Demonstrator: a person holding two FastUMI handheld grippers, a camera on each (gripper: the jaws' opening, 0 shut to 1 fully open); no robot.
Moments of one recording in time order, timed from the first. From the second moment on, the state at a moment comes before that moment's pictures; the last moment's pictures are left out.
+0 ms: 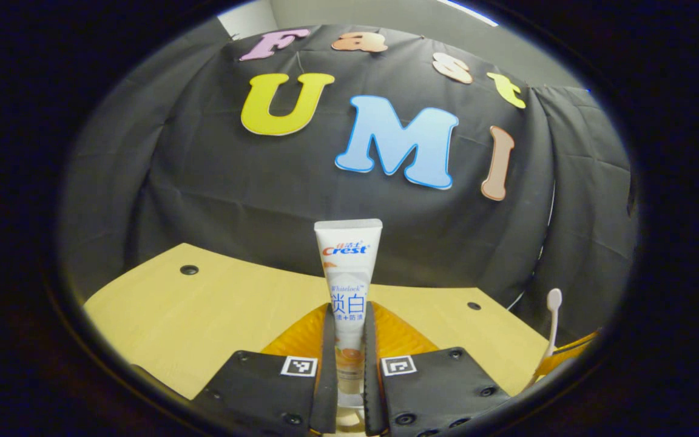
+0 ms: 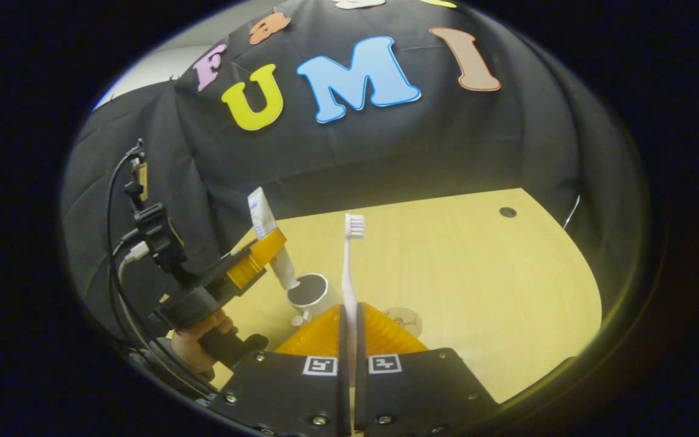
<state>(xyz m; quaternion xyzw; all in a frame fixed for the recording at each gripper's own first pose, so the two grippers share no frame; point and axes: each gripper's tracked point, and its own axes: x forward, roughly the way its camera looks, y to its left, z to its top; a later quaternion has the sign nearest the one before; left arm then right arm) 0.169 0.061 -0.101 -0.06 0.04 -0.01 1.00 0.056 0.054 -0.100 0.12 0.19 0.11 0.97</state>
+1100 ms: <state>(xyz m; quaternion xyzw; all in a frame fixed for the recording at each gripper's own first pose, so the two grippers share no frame) 0.152 0.035 -0.184 -0.01 0.16 -0.03 0.99 0.062 0.061 -0.089 0.14 0.17 0.16 0.96</state>
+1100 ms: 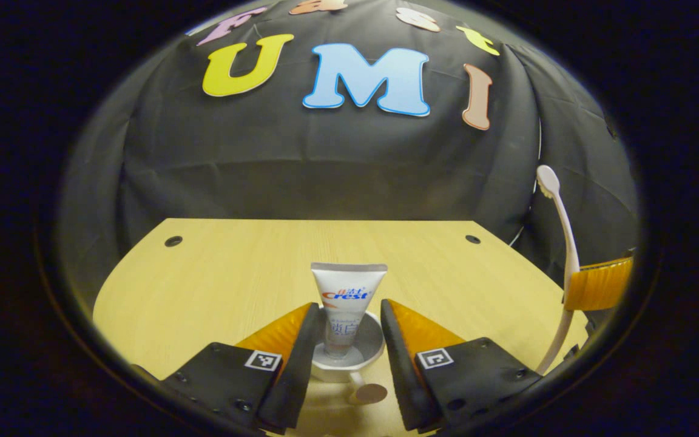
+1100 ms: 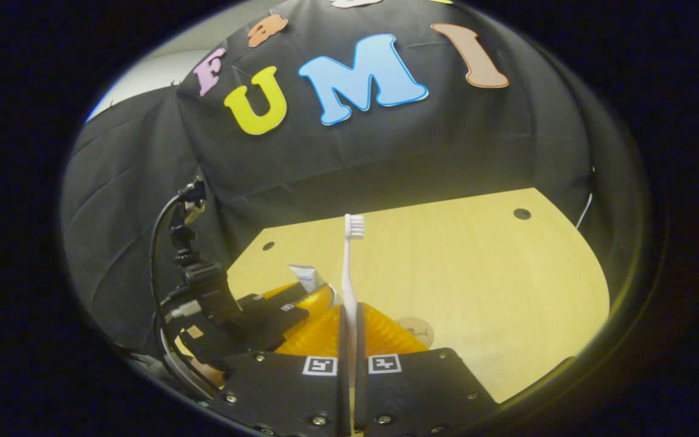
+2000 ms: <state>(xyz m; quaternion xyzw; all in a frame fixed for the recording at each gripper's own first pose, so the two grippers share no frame) 0.060 0.061 -0.191 -0.07 0.22 0.00 0.97 0.157 0.171 -0.045 0.05 0.03 0.27 0.96</state>
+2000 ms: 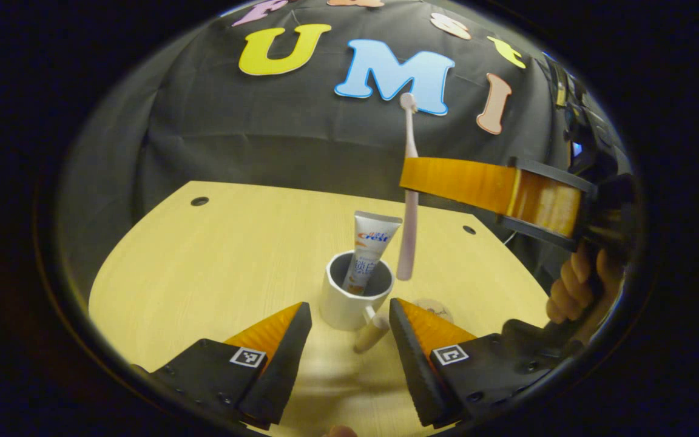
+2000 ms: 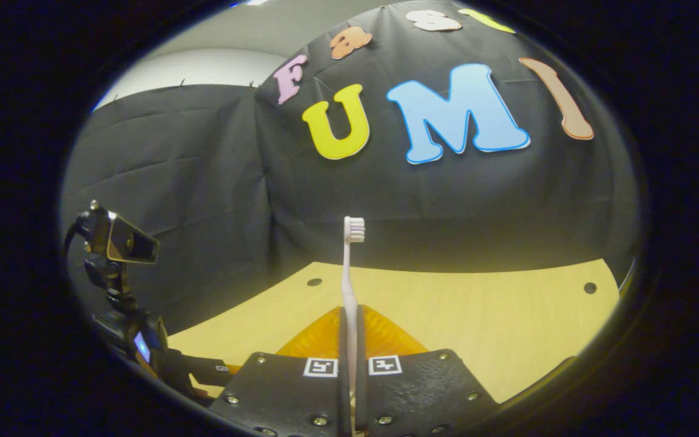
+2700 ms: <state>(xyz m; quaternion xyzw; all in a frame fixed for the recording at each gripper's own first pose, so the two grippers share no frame) 0.044 0.073 -0.204 -0.10 0.24 0.00 0.97 0.184 0.201 -0.075 -0.04 0.03 0.26 0.96</state>
